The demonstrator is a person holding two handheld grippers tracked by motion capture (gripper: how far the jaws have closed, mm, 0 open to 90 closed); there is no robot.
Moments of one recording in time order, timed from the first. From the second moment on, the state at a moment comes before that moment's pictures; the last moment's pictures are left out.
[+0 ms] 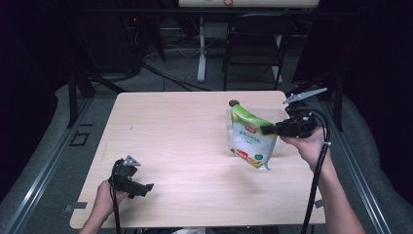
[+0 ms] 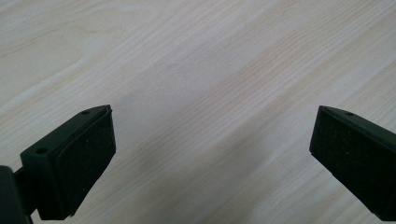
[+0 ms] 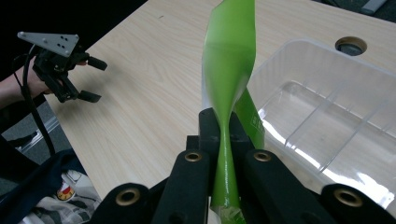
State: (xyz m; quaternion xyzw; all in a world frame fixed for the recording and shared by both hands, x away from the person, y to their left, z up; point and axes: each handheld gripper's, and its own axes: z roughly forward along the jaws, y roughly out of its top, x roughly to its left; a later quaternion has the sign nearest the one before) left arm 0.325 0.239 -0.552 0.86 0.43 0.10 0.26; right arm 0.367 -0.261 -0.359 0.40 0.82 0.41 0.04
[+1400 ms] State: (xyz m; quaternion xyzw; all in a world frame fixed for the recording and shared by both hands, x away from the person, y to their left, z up) left arm 0.325 0.239 -0.552 0.86 0.43 0.10 0.26; right arm 0.426 -0.297 -0.311 0.47 0.77 0.40 0.13
